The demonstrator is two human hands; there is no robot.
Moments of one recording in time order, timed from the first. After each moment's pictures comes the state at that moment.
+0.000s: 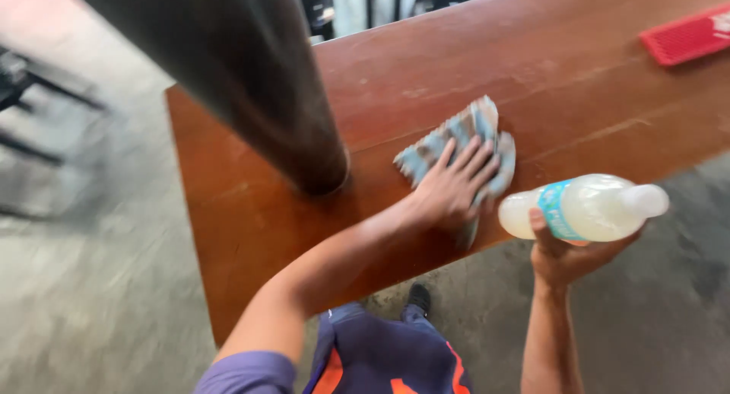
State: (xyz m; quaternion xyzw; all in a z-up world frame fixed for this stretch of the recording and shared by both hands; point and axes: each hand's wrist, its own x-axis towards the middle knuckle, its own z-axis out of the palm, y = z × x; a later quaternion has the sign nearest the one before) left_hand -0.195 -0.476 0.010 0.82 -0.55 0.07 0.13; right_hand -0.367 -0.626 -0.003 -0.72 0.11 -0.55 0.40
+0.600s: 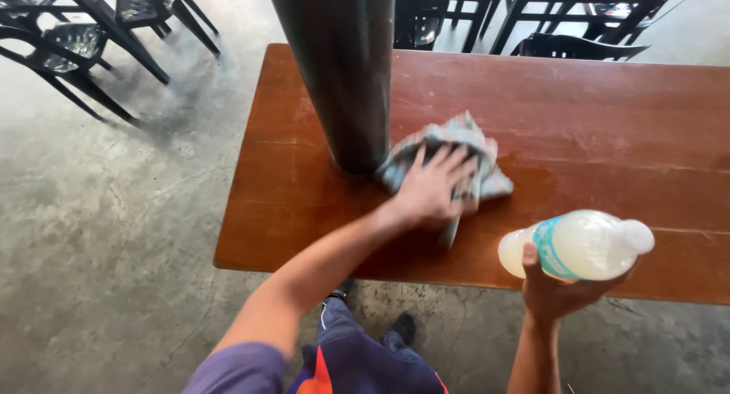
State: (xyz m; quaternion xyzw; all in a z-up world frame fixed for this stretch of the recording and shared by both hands) left_hand -0.188 -0.428 0.022 0.93 -0.33 0.09 0.12; right_hand -0.309 -0.666 0.018 -0.74 -0.03 -0.46 0.49
